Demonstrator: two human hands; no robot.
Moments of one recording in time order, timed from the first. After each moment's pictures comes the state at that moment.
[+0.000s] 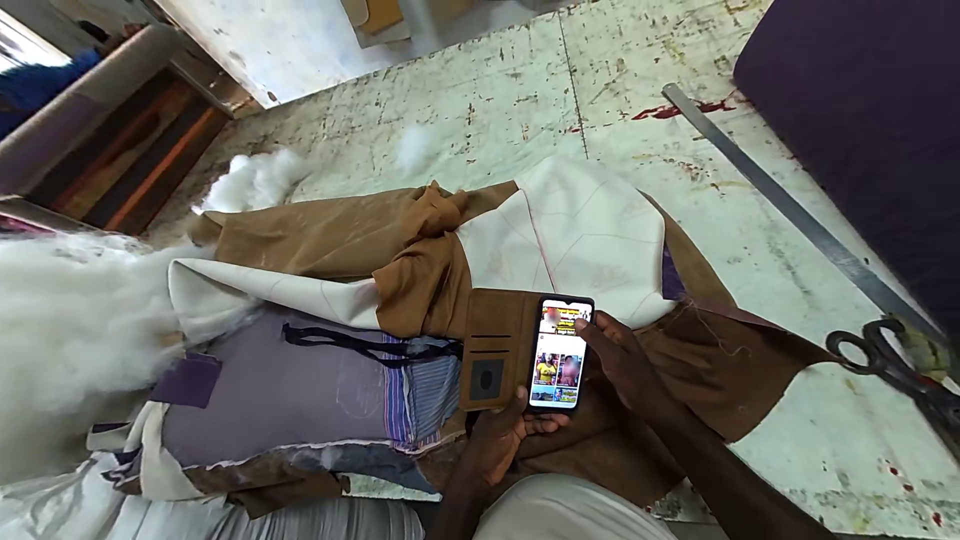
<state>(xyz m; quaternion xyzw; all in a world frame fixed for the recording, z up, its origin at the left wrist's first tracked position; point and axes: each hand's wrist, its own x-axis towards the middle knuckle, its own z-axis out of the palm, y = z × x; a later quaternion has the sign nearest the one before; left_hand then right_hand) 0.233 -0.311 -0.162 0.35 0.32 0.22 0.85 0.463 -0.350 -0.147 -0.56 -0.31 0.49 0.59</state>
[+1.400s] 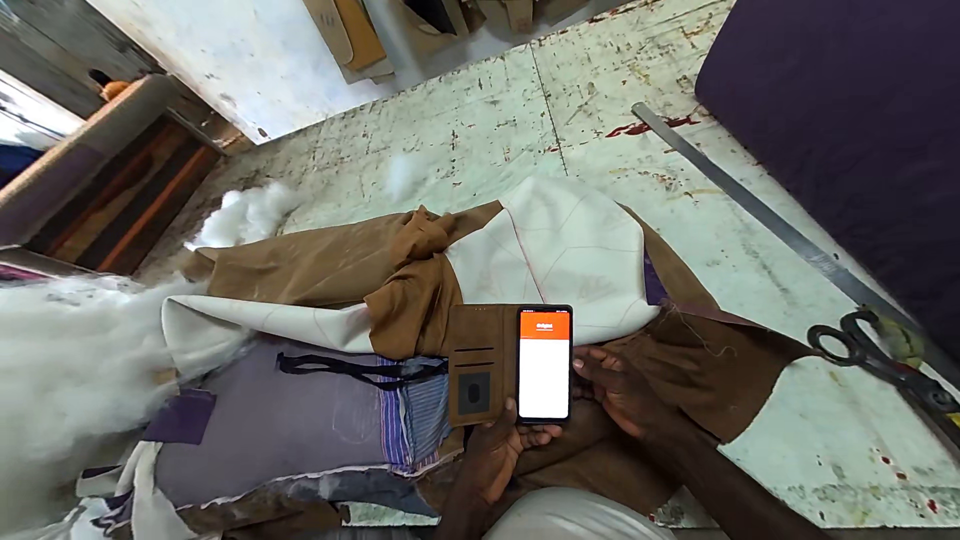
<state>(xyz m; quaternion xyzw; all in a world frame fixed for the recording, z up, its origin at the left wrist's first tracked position) 0.233 -0.312 -0.157 0.30 0.33 0.26 0.86 0.462 -0.373 -0.174 -0.42 -0.20 0.61 0.64</state>
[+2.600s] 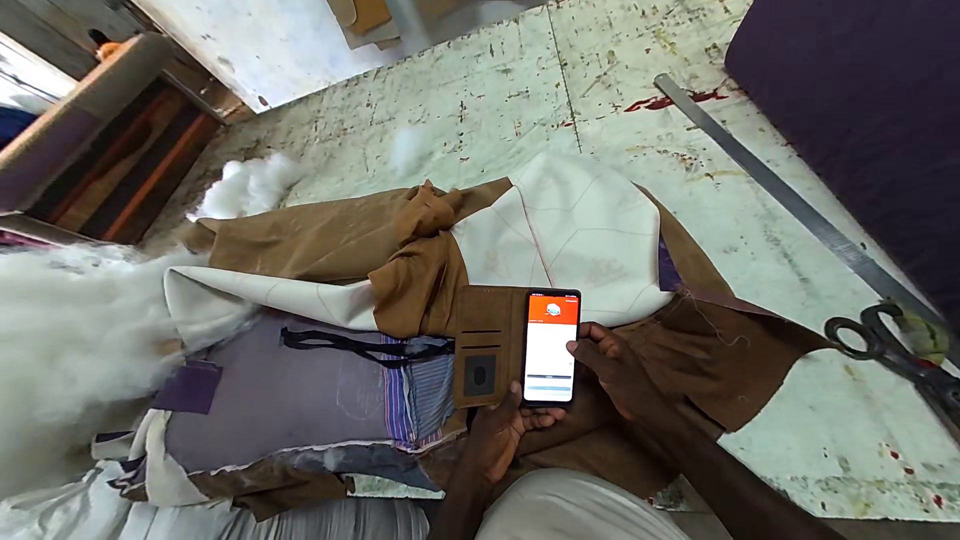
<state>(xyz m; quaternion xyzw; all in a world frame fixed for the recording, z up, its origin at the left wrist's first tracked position) 0.233 -0.313 -0.160 0.31 0.34 0.26 0.85 0.451 -0.366 -0.166 -0.50 -0.29 0.54 0.61</state>
